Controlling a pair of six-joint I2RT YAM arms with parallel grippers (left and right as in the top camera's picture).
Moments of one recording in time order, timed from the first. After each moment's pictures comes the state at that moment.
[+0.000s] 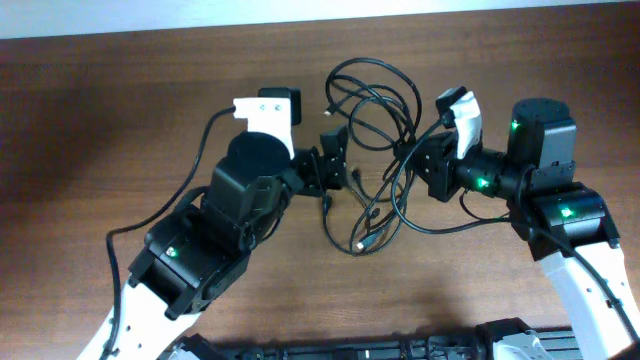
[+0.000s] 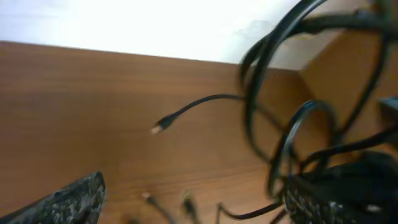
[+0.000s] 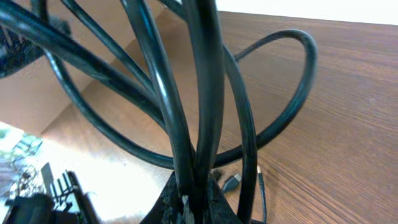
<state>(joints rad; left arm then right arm) -0.71 1.15 1.33 -0.64 -0.20 -0.52 0.12 1.08 1.06 -0.59 -0.76 0.03</state>
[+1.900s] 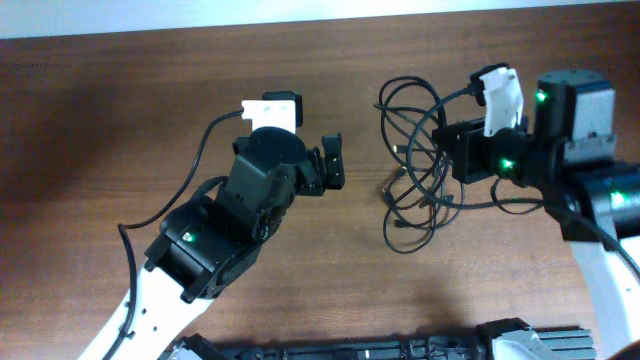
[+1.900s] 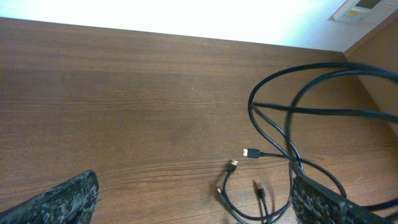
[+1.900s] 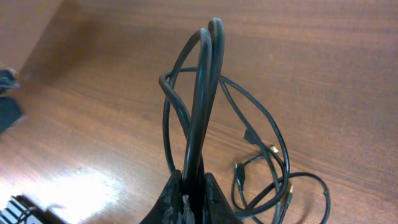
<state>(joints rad) -0.71 1.20 1.34 -0.72 -0.26 -0.52 0.12 1.19 1.45 -1.05 -0.42 0.05</state>
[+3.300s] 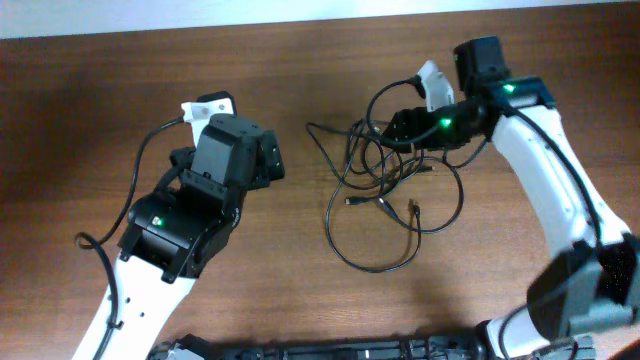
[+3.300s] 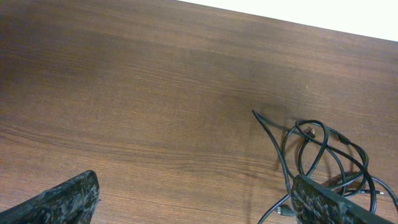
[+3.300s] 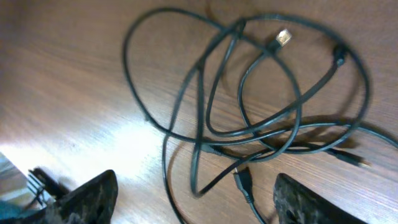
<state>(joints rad) -0.51 1.20 1.34 -0.94 -0.40 -0.52 0.13 1.70 1.46 -1.00 -0.54 0.04</state>
